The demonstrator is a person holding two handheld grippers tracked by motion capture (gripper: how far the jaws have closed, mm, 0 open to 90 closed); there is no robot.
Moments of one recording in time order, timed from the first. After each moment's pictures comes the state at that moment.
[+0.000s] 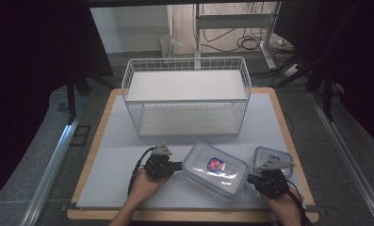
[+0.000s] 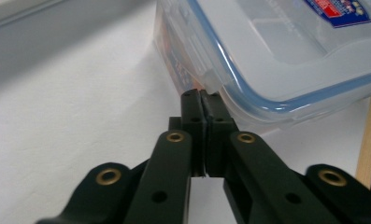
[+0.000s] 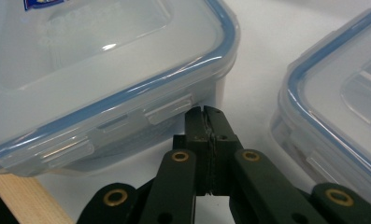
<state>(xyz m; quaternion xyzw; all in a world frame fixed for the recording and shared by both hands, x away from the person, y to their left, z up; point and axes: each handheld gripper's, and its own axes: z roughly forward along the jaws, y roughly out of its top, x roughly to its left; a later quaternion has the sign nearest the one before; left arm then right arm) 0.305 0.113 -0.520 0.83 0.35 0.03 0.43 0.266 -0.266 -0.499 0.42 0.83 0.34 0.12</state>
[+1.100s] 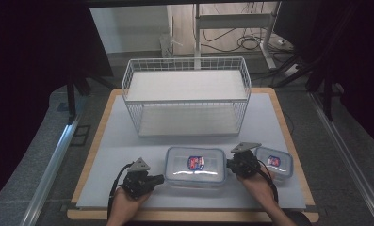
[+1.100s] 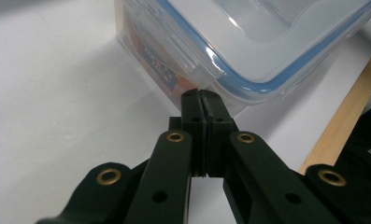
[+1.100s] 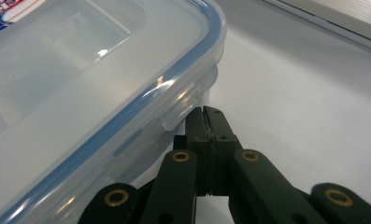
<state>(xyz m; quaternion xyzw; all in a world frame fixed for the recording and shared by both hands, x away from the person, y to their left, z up) 0.242 0.161 -0.519 0.80 0.42 0.04 0.42 0.322 -0.197 -0.505 0.37 0.86 0.33 0.12</state>
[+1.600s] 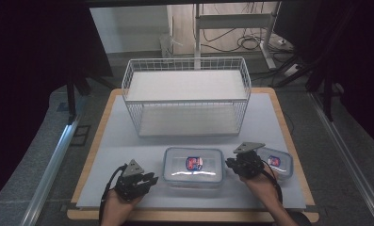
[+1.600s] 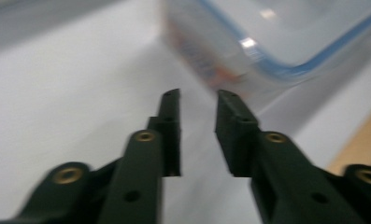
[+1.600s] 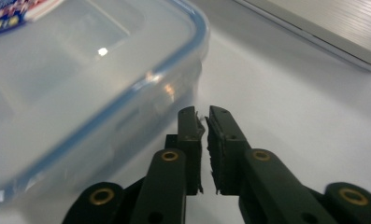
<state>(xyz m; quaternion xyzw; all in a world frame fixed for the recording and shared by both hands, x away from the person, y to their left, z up) 0.229 0.176 -0.513 0.81 0.43 0.13 0.38 0.316 -0.207 -0.493 0.35 0.87 0.33 0.14</state>
